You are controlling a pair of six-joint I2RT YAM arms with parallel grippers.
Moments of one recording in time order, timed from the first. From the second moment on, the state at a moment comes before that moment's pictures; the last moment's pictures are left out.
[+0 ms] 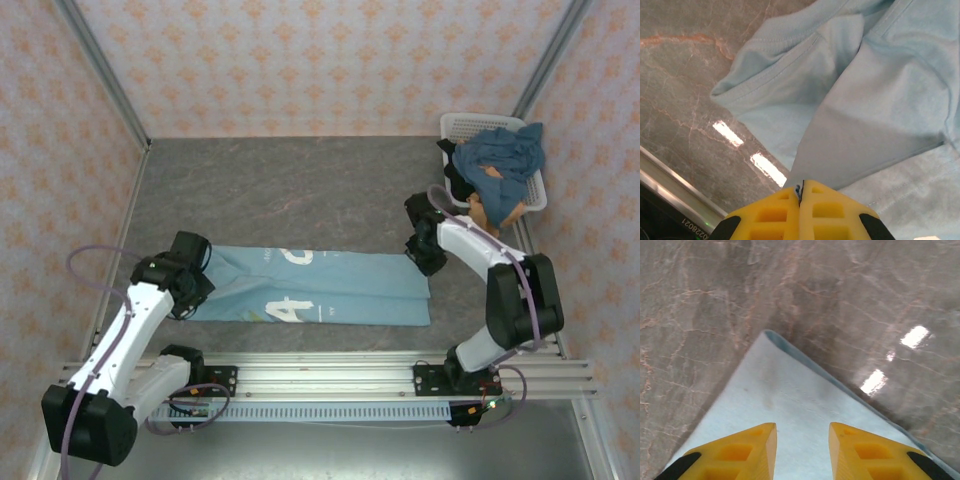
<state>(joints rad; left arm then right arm) -0.13 0.93 0.74 -1.19 -0.20 -0.96 0.27 1.57 1.00 -0.87 0.10 1.21</state>
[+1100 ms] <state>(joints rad) 0.13 1.81 1.21 -0.91 -0.08 -0.74 0.29 1.99 1.39 -0.95 0.16 1.13</state>
